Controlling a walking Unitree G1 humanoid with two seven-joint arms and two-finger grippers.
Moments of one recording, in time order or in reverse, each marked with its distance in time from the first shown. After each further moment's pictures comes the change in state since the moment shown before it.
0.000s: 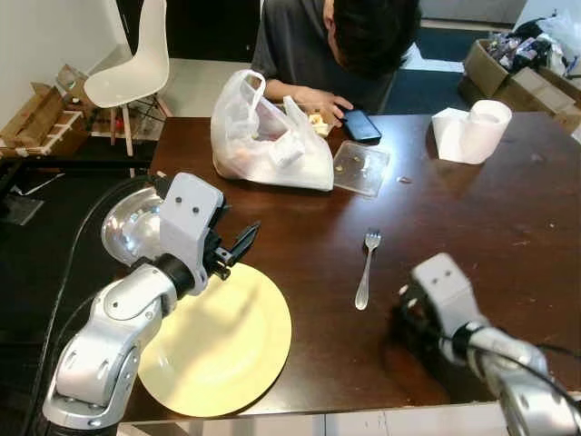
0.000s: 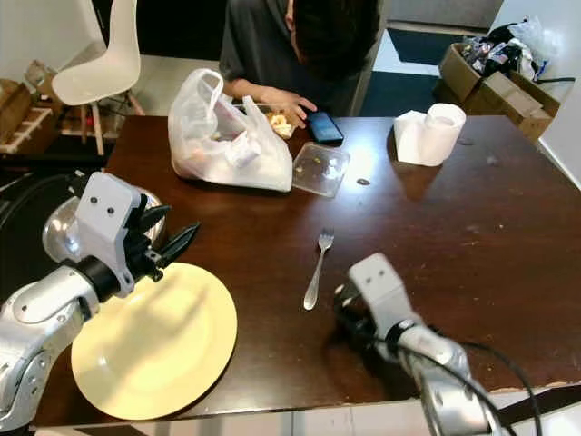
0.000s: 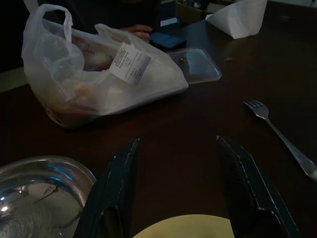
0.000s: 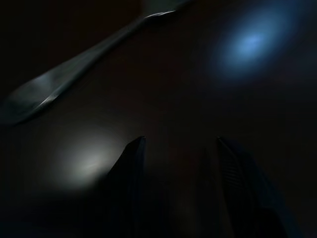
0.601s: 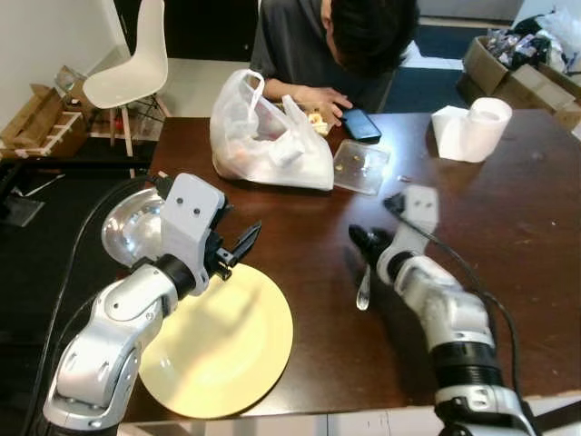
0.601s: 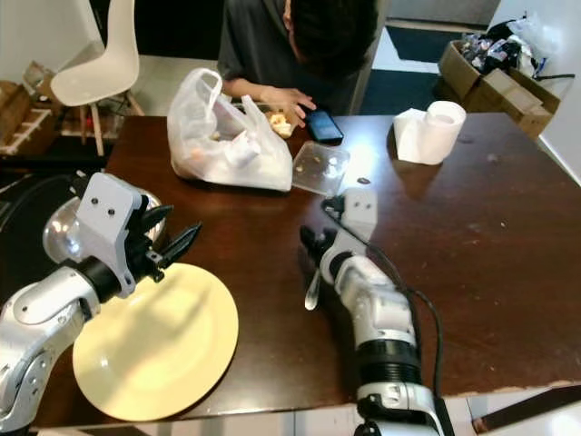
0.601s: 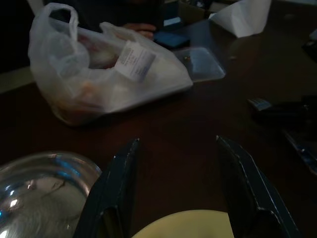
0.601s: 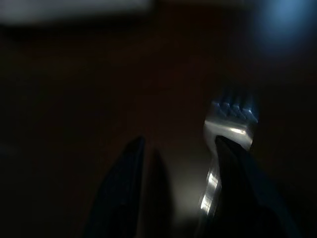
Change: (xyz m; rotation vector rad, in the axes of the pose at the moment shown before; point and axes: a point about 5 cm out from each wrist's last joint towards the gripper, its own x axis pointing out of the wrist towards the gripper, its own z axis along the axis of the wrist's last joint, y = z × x) left arm -0.004 -0.002 -0.001 0.004 -0.003 -0.001; right arm 0.079 0.049 0.054 0.619 -0.074 -0.008
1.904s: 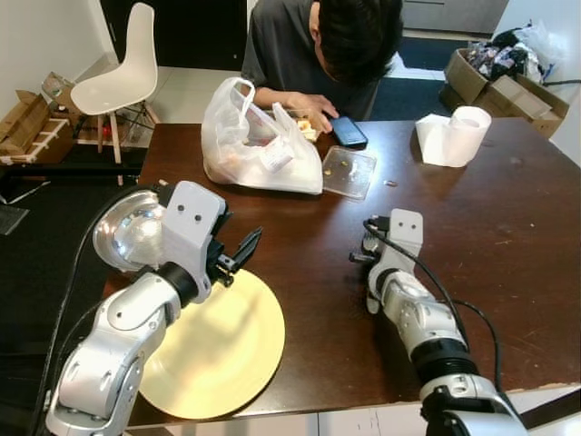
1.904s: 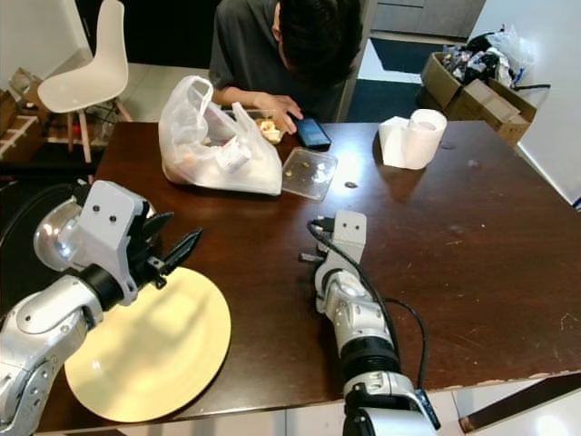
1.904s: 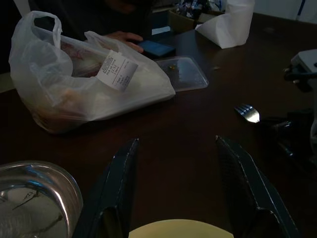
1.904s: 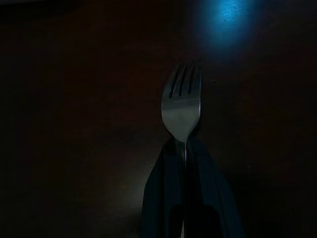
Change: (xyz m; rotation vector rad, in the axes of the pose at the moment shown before) left arm 0.001 -0.008 -0.002 -0.037 0.001 0.007; right arm 0.011 -0.007 -0.029 -0.030 0.068 -0.154
